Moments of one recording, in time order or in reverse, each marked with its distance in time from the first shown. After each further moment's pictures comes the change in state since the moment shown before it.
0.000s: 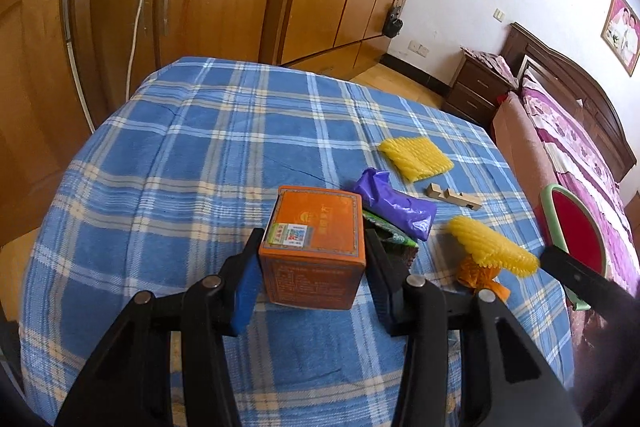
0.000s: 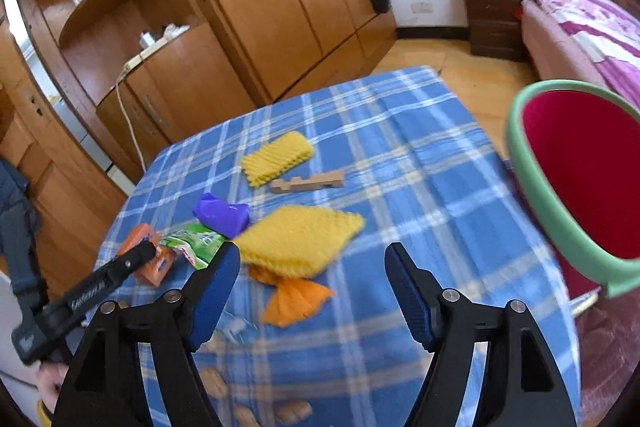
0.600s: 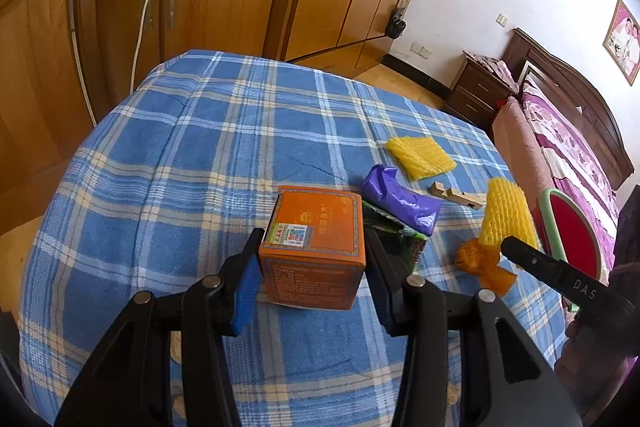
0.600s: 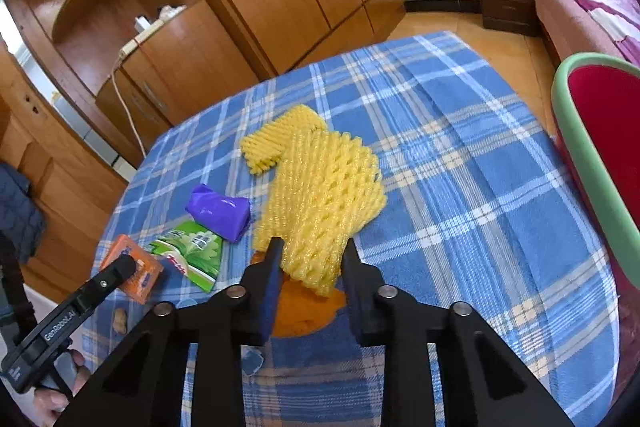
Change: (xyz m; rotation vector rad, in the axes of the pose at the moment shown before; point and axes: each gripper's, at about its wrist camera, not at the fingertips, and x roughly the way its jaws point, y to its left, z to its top) left arm -0.006 0.010 -0.004 -0.023 0.004 -0.016; right arm 0.033 -0.005 0.001 0.034 0.048 0.041
